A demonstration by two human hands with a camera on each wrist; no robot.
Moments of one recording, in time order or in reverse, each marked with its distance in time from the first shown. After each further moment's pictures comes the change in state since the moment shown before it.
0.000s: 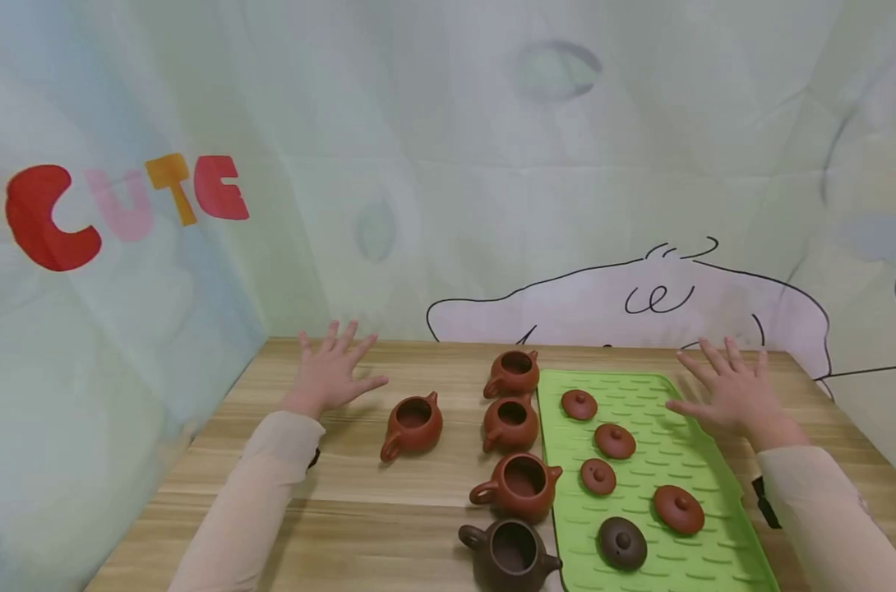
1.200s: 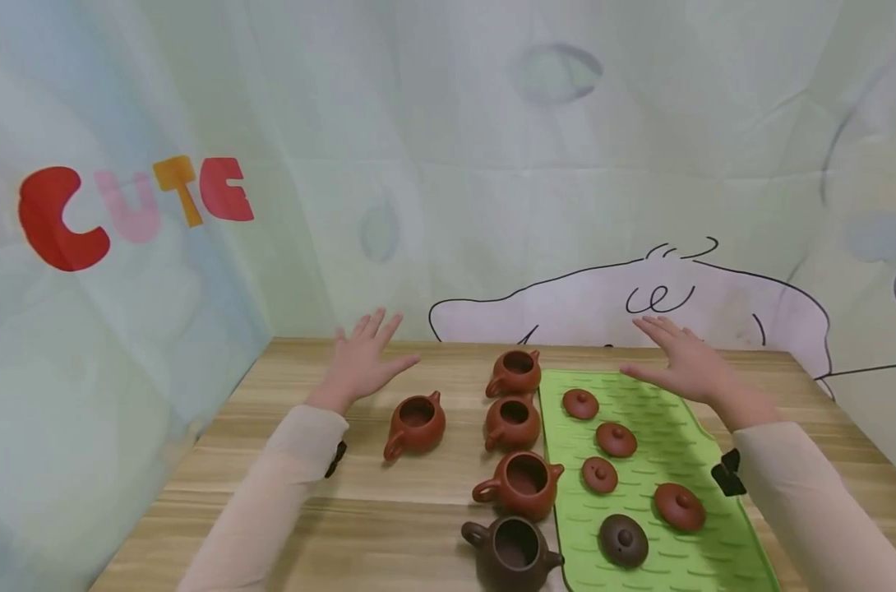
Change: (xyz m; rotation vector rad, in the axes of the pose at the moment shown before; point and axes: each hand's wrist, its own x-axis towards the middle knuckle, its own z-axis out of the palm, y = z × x) left_hand 0.010 0.045 -0.022 -0.215 0.107 -0.005; right_hand 0.029 -0.061 -0.055 0.359 0.007 -0.090
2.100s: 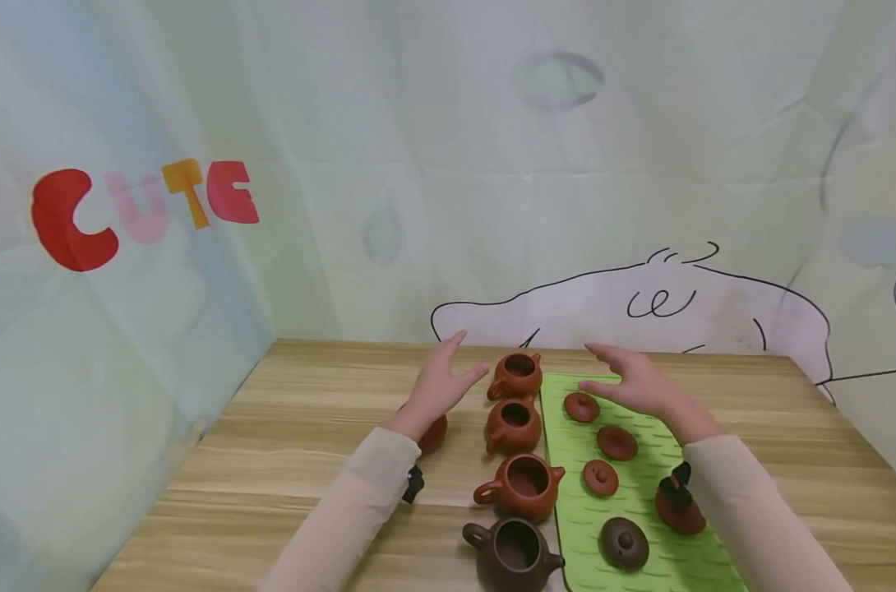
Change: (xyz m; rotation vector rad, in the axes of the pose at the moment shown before) left_hand 0.006 0.095 0.050 -0.670 0.112 -0.027; right_hand 0.017 -0.035 0.045 0.239 0.010 -0.117
